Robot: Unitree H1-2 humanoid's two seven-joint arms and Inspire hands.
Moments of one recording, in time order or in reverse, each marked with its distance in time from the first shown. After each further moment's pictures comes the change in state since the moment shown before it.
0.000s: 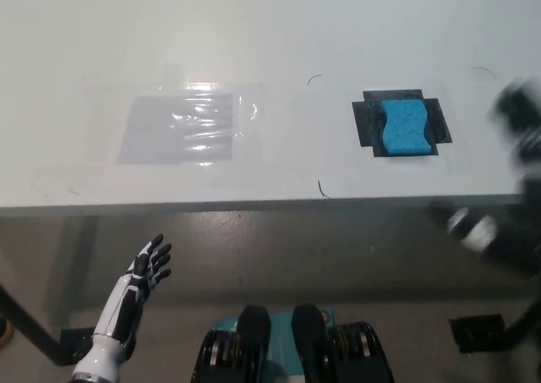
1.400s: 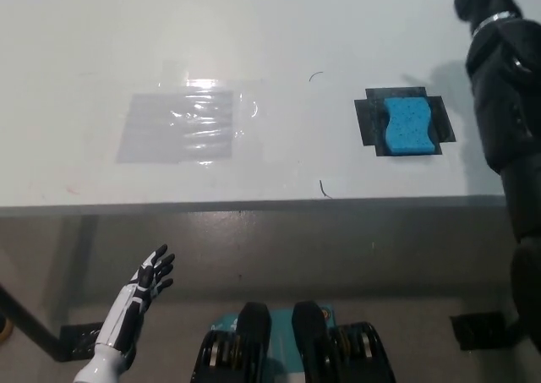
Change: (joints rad) left_arm 0.015 0.013 -0.017 0.022 0.025 -0.046 -0.011; right_arm -0.935 -0.011 -0.123 1.508 0.135 0.095 -0.059
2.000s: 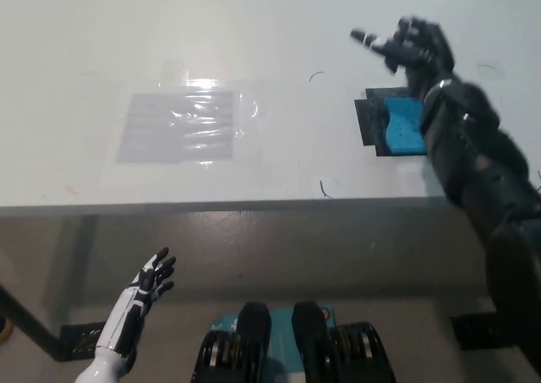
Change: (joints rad) left_arm 0.006 0.000 -0.003 -0.004 0.004 -0.002 -0.001; right_arm -0.008 0.072 -0.010 0.370 -0.005 -0.103 -0.008
